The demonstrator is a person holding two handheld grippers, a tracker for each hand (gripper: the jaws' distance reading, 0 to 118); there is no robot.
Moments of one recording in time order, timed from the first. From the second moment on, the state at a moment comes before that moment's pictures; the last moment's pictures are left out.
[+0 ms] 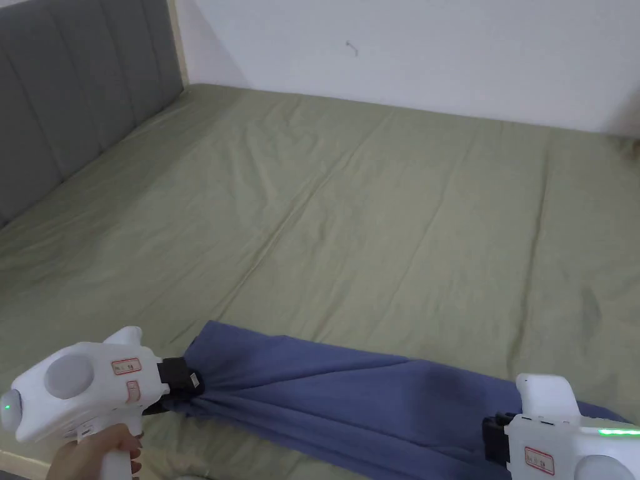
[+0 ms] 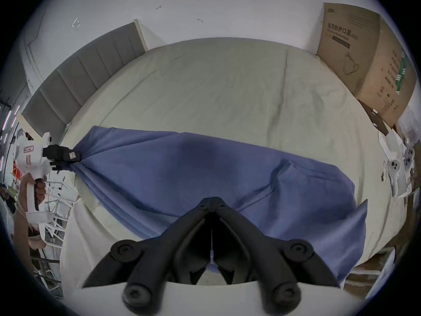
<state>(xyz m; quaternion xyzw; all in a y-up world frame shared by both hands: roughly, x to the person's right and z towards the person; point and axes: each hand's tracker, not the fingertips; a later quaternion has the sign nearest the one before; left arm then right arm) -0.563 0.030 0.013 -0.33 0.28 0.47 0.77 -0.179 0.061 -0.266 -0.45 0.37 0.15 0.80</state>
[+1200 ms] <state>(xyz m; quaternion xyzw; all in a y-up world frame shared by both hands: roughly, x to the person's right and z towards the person) -0.350 0.059 -0.172 -0.40 -0.04 0.20 0.89 -0.067 0.070 -0.302 -0.47 0.29 0.04 0.83</state>
